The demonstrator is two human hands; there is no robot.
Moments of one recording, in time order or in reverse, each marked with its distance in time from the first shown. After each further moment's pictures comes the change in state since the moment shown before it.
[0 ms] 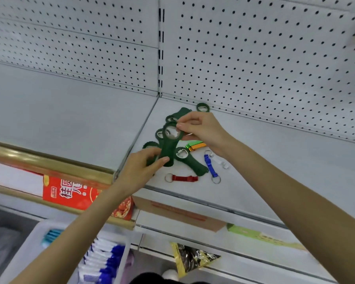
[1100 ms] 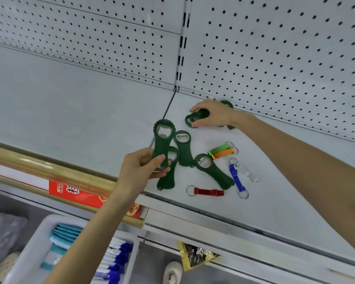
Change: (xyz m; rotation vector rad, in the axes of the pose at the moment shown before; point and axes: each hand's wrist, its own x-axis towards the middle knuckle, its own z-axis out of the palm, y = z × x) left_hand 0.007 -0.019 -0.031 -0.654 0.155 -0.436; right_hand 0.144 0.039 -0.028 -0.985 -0.303 -0.020
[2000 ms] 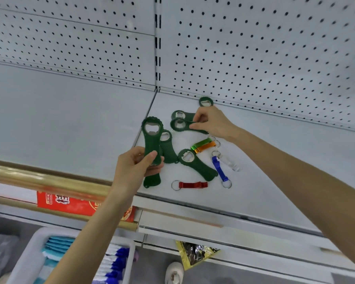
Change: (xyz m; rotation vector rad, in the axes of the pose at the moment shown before) left_hand -0.004 0.003 0.026 -0.020 0.013 0.003; right_hand -0.071 -0.002 0.022 0.419 0.300 0.145
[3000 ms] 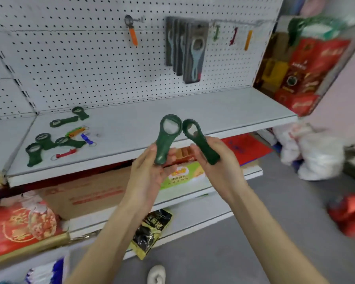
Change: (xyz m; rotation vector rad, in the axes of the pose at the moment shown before) left_hand -0.364 -0.030 0.236 -0.443 -0.670 -0.025; right_hand -0.571 0.031 -0.068 1.312 0.841 -0.084
